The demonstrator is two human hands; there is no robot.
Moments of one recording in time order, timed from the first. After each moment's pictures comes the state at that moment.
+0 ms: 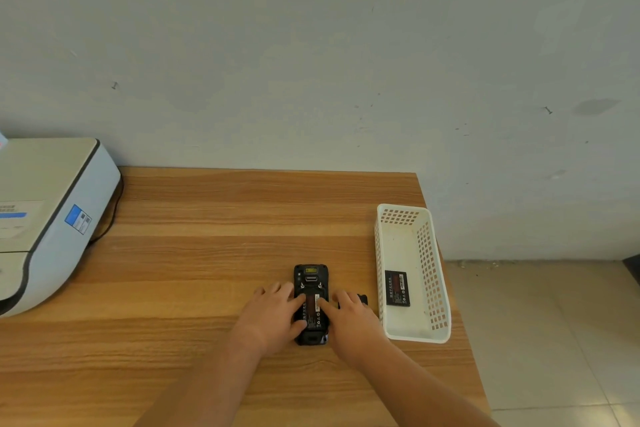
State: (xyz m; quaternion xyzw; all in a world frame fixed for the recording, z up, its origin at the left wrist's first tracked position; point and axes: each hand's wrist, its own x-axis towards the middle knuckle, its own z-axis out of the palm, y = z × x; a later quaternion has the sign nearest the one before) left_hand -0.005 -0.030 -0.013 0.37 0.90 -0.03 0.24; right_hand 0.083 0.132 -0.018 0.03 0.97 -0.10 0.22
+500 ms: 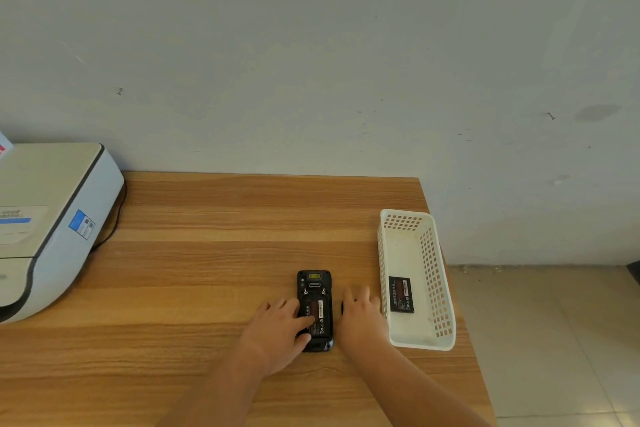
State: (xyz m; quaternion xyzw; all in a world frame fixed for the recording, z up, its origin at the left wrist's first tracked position) left_hand 0.006 -0.037 -0.018 0.39 0.88 -0.01 0.25; right_hand 0.067 0.128 -0.016 0.24 0.93 -0.13 0.23
